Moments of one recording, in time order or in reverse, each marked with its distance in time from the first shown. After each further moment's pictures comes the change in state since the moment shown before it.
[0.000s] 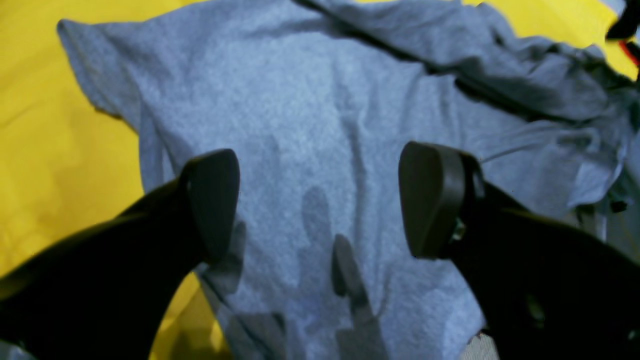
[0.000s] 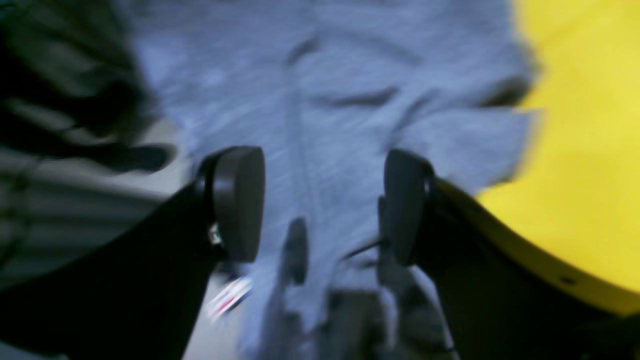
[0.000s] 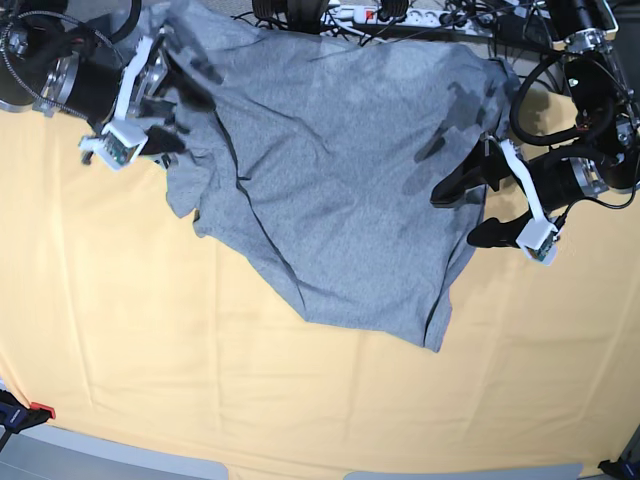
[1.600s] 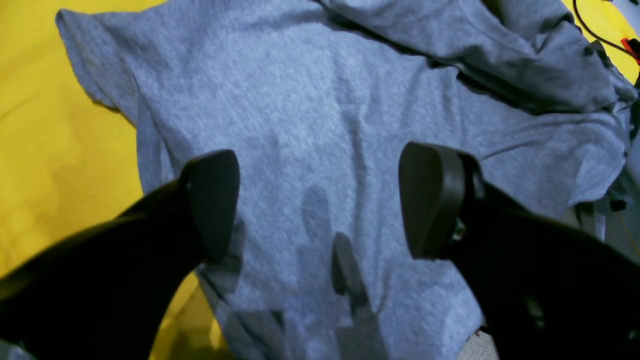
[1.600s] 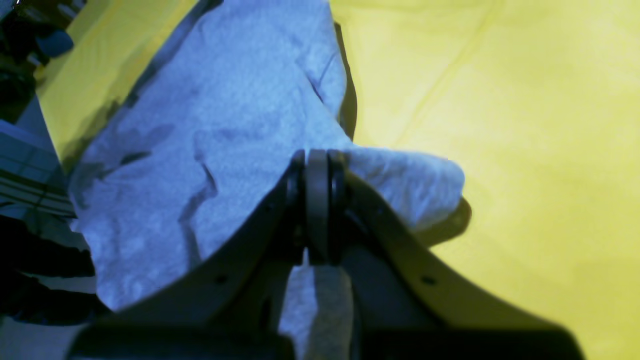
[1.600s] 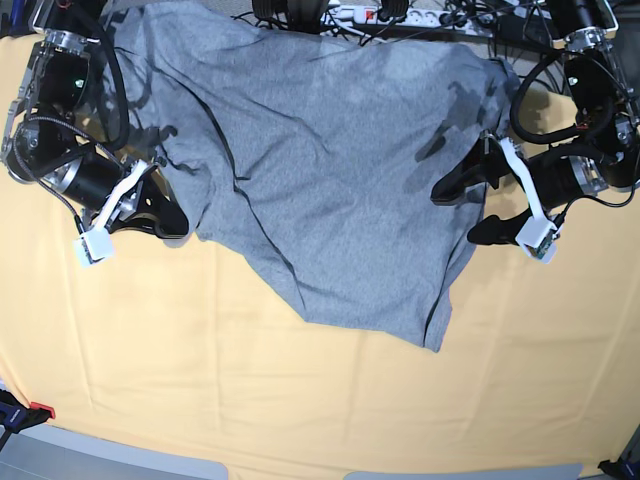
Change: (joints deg) left arm 0.5 0.0 0.0 0.0 0.5 0.0 0.0; right arm 19.5 -6.8 -0.5 -28.8 1.0 -0.2 2.6
